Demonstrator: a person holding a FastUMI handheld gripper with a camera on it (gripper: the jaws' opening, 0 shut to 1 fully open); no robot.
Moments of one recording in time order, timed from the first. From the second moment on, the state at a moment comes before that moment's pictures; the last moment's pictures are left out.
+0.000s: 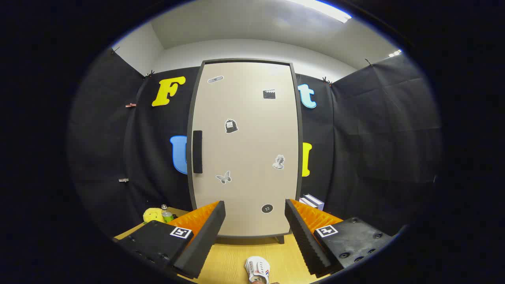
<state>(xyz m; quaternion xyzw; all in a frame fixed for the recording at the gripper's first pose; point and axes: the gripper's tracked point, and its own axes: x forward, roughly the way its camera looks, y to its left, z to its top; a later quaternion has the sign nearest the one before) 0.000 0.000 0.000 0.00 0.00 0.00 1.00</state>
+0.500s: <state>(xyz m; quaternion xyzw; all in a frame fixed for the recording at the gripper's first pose) -0.002 0.000 -0.001 0.01 0.00 0.00 1.00</state>
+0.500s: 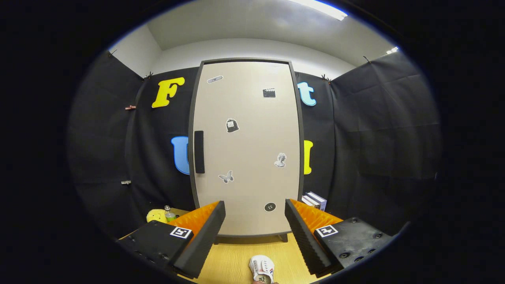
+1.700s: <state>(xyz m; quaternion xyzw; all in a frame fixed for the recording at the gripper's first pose) 0.069 0.067 0.066 0.01 -0.02 0.05 1.00</state>
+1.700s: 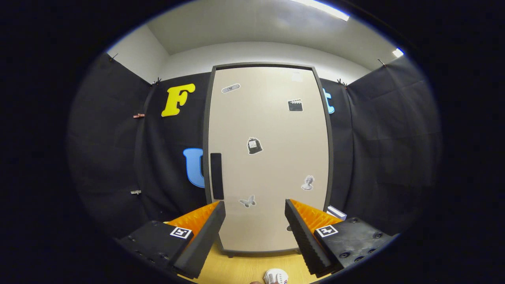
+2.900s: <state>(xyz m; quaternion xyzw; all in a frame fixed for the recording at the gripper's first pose) 0.243 0.169 0.035 0.03 0.10 0.05 0.99</state>
